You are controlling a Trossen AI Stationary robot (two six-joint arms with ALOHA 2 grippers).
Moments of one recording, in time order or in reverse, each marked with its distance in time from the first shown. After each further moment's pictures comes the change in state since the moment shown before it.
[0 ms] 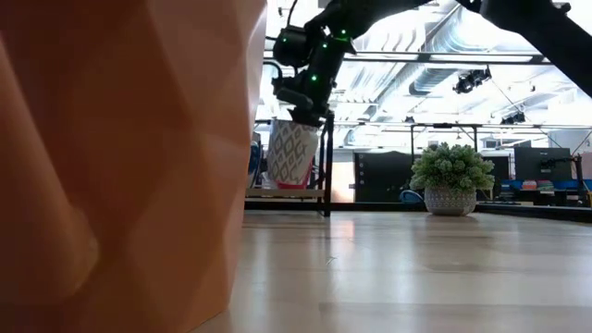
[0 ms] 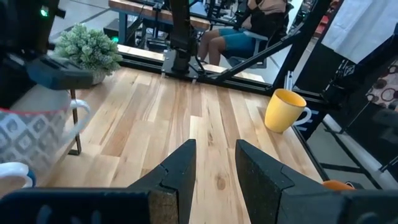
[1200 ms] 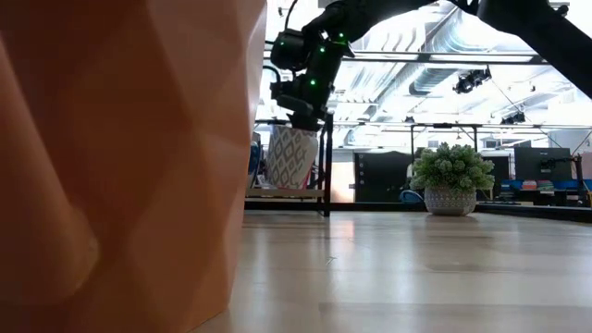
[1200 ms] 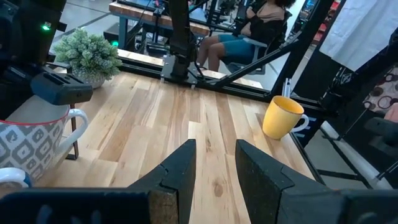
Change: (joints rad) left arm 0.000 0.000 0.000 0.022 -0.002 -0.019; right arm -0.001 0.021 0.001 0.004 0.047 -0.054
